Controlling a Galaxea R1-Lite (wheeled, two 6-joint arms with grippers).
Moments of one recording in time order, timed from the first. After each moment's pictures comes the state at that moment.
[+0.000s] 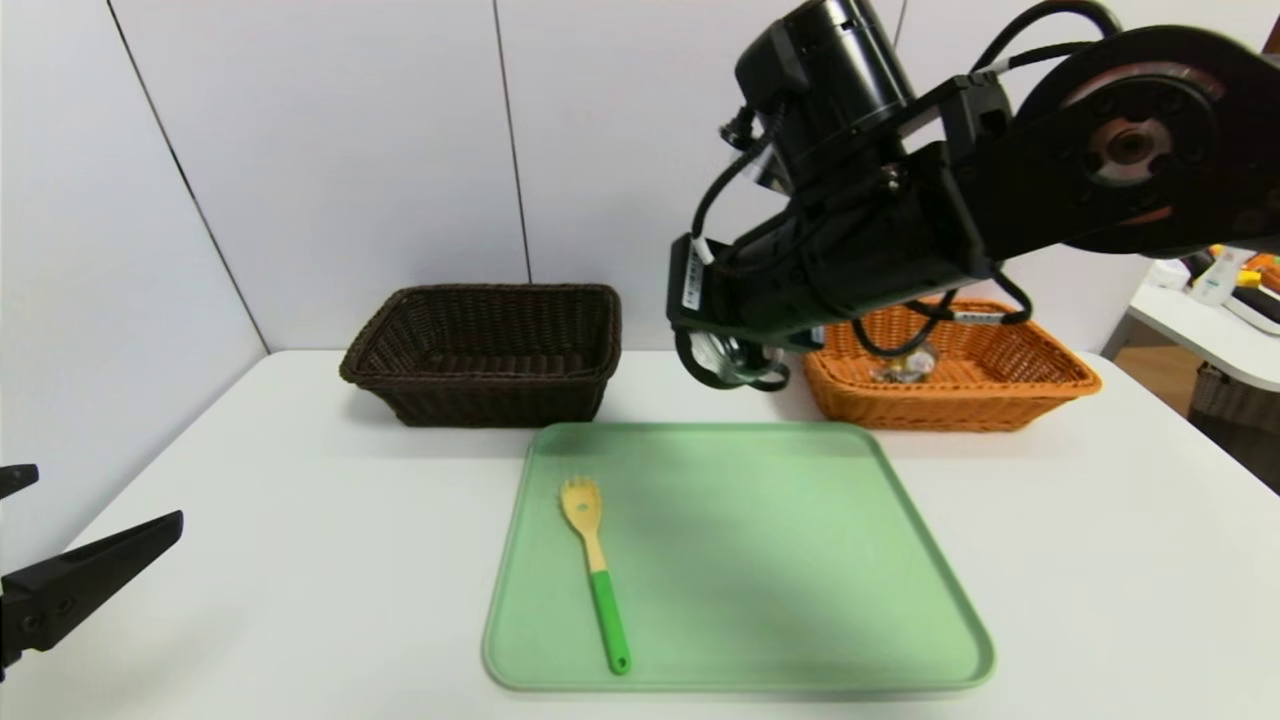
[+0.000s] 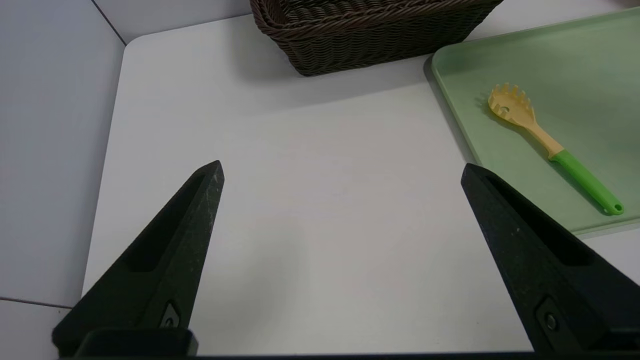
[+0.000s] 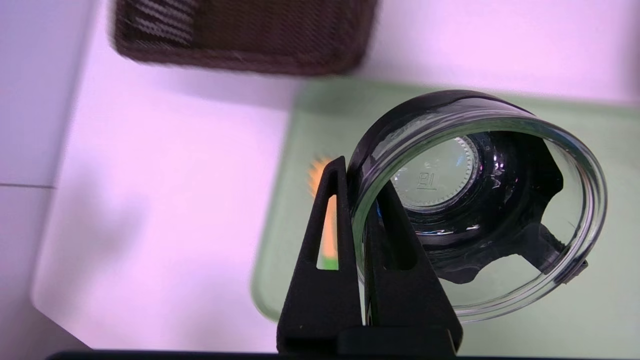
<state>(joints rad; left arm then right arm) -0.17 0.80 -0.68 0.16 0.03 0.07 0.76 1.96 -1.95 0.59 -0.12 0.57</state>
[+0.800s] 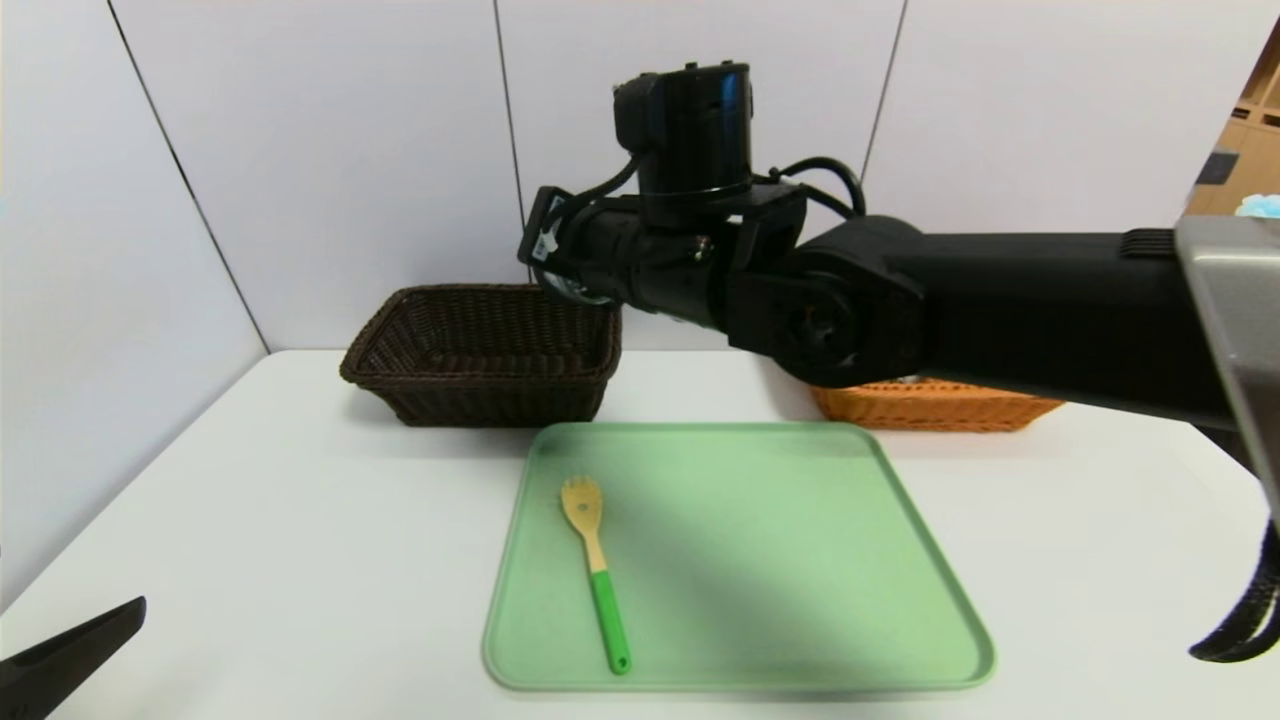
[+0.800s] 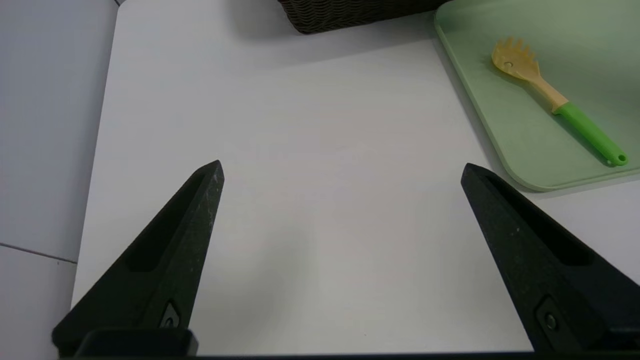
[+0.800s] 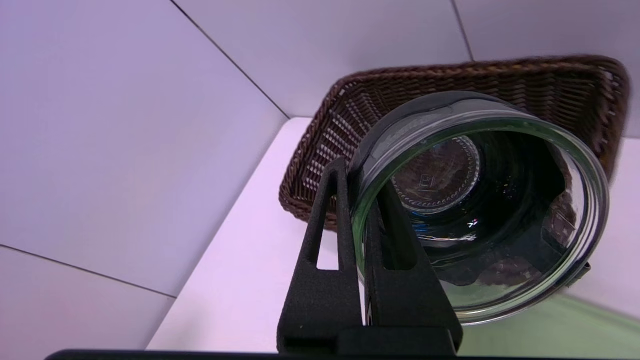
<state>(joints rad) -0.17 0.68 -0.63 0.28 0.03 0.07 0.82 2.17 -1.96 -0.12 -0.12 0.56</state>
